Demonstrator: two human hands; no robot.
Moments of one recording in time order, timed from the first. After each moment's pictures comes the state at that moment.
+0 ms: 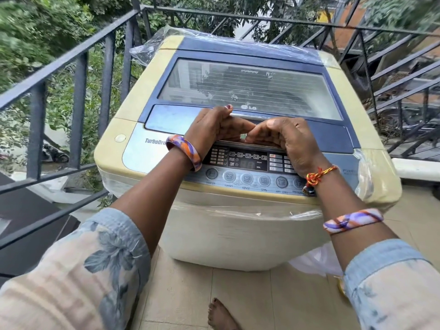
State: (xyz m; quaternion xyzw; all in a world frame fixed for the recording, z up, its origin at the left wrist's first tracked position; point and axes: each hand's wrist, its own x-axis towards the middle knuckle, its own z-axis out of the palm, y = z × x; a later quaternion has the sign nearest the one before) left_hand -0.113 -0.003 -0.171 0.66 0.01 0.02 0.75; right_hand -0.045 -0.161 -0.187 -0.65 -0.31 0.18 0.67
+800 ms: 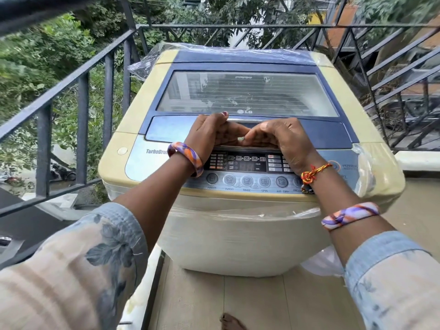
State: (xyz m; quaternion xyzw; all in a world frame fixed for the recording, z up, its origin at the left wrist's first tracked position) left_hand -0.113 -0.003 -0.172 0.67 0.02 0.05 0.74; right_hand -0.046 -0.159 -0.188 -0.67 -0.32 0.14 0.65
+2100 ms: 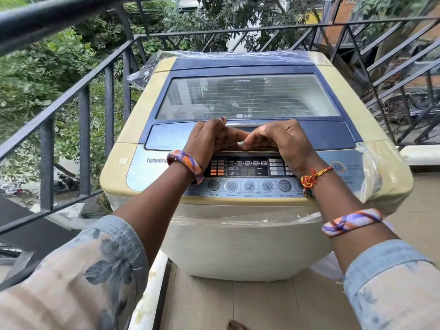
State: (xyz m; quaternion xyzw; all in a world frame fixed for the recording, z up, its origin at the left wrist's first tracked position) left_hand -0.113 -0.005 -0.171 0.68 0.02 0.04 0.74; right_hand -0.048 -0.159 -0.188 -0.68 -0.31 0.12 0.66
